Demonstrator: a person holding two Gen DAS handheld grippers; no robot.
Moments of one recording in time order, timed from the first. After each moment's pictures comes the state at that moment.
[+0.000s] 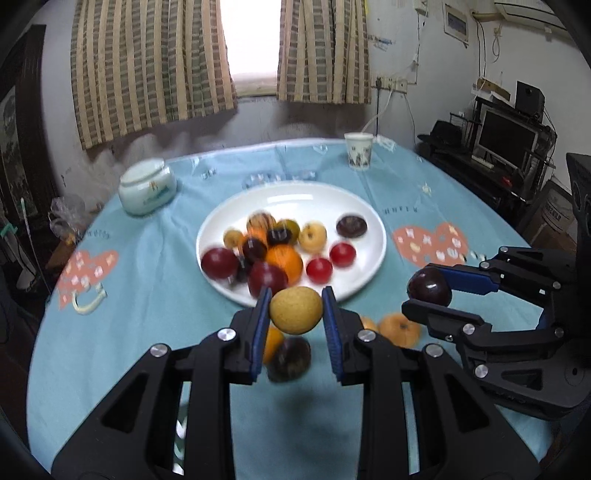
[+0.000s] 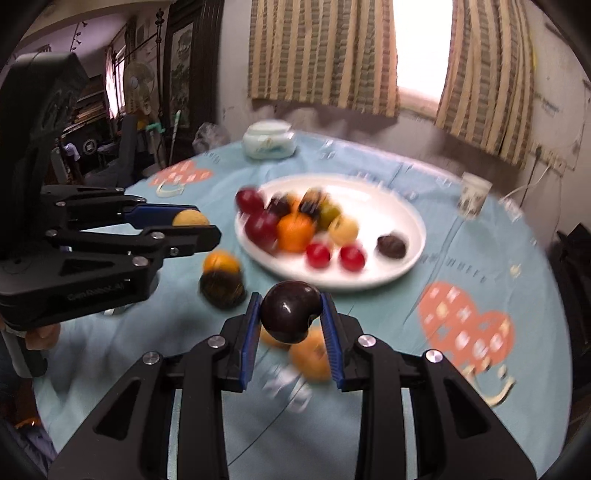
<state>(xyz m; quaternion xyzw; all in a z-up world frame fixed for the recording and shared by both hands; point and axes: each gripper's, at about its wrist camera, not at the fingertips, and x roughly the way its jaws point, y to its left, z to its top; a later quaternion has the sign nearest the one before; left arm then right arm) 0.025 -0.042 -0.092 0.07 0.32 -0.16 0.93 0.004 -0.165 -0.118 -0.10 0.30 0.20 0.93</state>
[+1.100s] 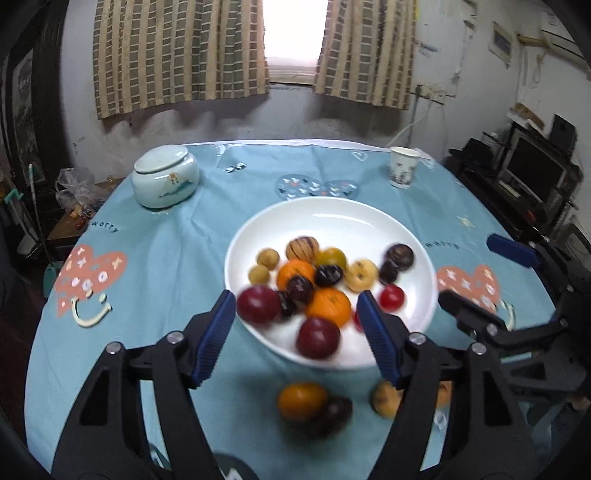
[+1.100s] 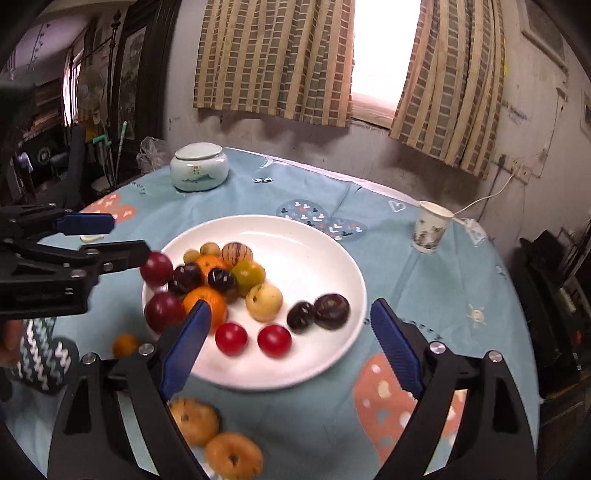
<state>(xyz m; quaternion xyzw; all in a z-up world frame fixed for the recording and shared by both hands) 0.083 -0.011 -0.090 0.02 0.36 -0.13 0.92 0.086 -0.173 -0.101 -0.12 0.29 0.10 0.94</state>
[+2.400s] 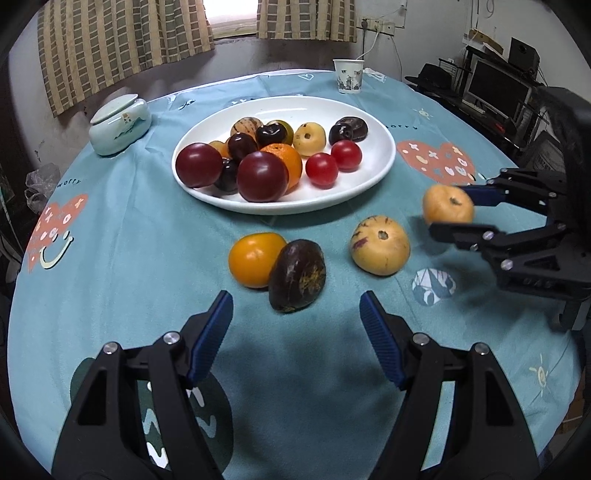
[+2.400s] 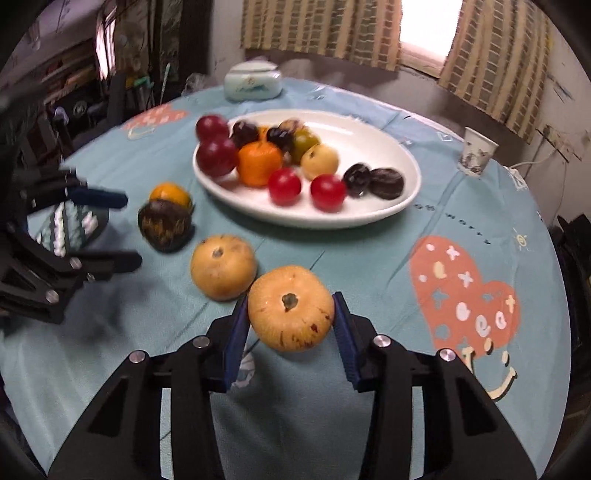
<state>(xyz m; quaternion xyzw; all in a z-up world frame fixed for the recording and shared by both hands) 0.025 -0.026 -0.169 0.09 0.43 -0.19 0.88 0.033 -0.188 -0.172 -0.13 0.39 0.19 0.89</state>
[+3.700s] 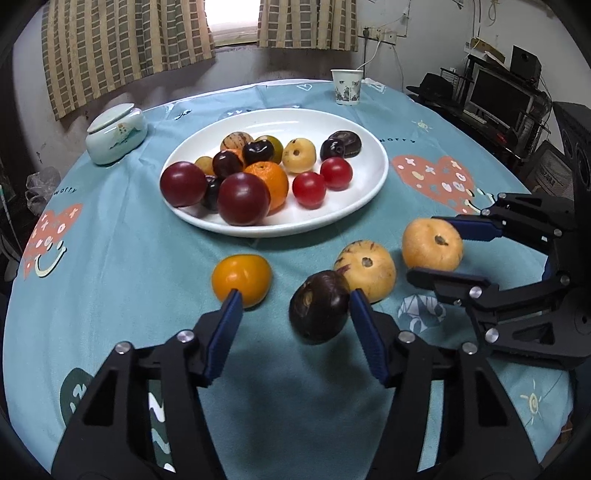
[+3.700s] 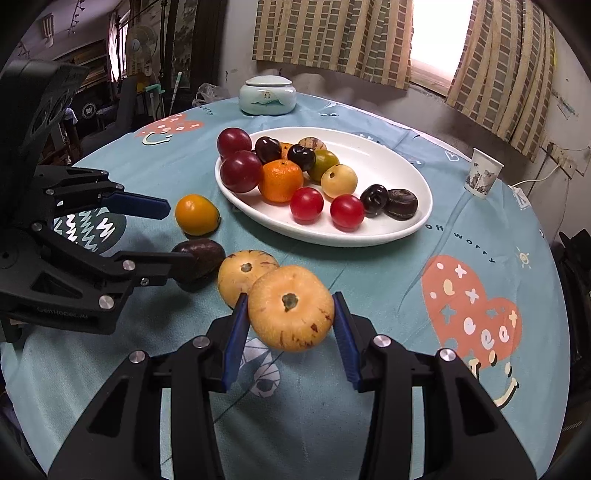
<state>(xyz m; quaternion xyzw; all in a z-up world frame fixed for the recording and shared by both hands) 0.029 -0.046 -0.165 0.08 0.41 -0.19 0.89 0.024 -0.169 -0.171 -0.15 0.37 0.20 0.89</state>
